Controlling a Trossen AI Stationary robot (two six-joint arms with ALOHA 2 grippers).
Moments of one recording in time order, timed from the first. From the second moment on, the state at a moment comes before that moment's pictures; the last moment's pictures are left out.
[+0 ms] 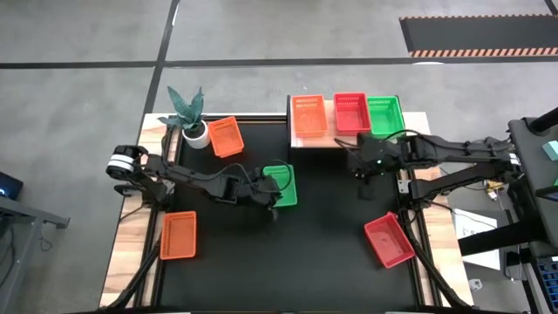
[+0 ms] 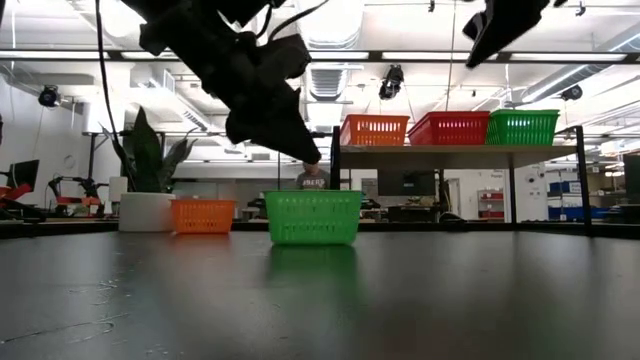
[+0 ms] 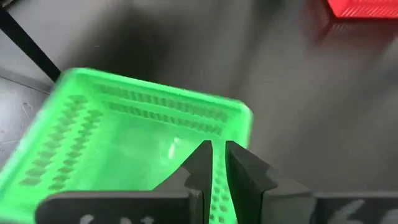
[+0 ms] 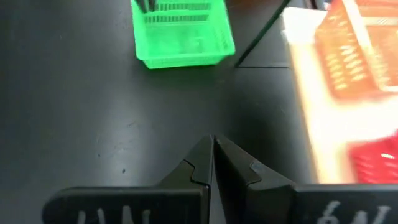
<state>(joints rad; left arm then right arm) -0.13 1.62 0.96 -0.05 -0.32 -0.39 -0.02 1.07 1.13 -0.97 0.12 -0.08</state>
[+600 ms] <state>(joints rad) -0.17 1.44 0.91 0.12 -0.14 0.27 0.07 1.16 0.84 -0.30 0.00 -0.09</state>
